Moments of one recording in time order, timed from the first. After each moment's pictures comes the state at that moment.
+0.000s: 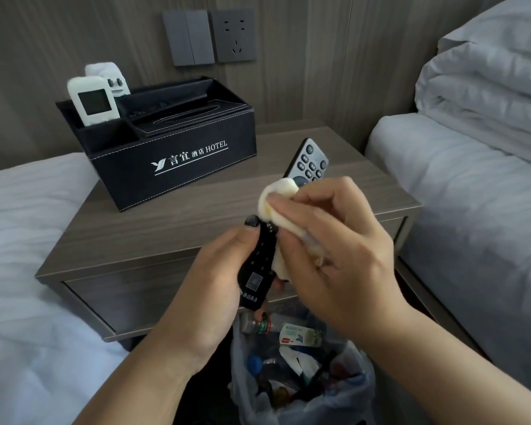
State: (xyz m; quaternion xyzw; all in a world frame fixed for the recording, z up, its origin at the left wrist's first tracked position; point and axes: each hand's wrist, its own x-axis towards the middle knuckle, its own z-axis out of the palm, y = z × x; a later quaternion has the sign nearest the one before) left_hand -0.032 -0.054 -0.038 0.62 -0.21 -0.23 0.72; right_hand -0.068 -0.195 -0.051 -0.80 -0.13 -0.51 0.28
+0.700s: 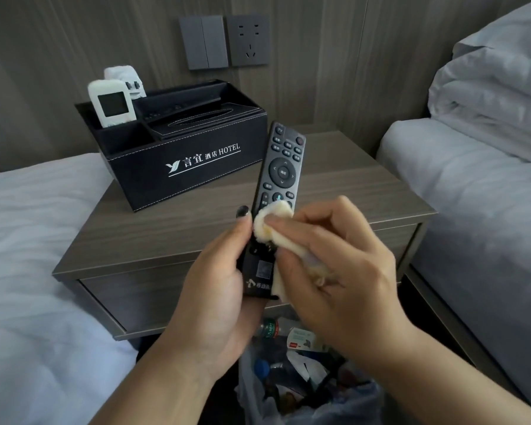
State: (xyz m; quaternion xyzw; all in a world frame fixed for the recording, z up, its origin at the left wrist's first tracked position) left_hand -0.033 -0.059 -0.035 0.45 -0.11 -0.26 0.85; right_hand -0.071 -0.179 -0.057 -0.80 -0.14 -0.47 0.34
